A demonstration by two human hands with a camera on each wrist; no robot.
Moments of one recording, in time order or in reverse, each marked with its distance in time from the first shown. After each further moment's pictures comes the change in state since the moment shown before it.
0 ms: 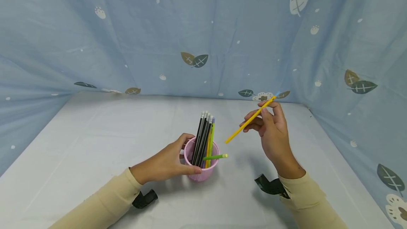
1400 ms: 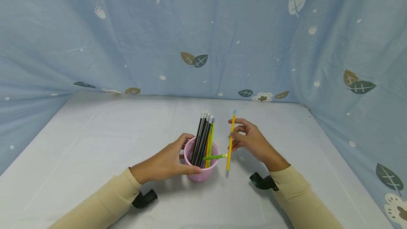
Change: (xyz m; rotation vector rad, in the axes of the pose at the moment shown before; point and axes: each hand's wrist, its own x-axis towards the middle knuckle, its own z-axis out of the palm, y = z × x) left_hand 0.000 0.000 0.000 0.001 -0.004 -0.009; right_hand 0.006 0.059 -0.003 -0.270 -0.262 0.559
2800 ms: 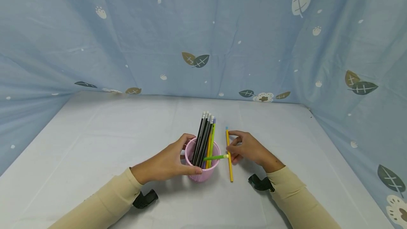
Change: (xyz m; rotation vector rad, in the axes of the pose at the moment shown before) left_hand -0.001 0.000 0.001 -0.006 0.006 -0.008; right_hand 0.006 0.028 0.006 -0.197 -0.087 0.191
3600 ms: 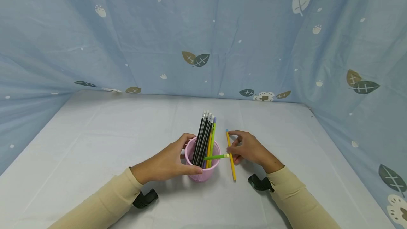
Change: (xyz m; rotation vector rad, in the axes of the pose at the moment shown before) left_hand 0.001 0.000 -0.001 0.010 -0.008 -0.006; right_hand 0.000 -0.002 0.001 -0.108 0.052 0.013
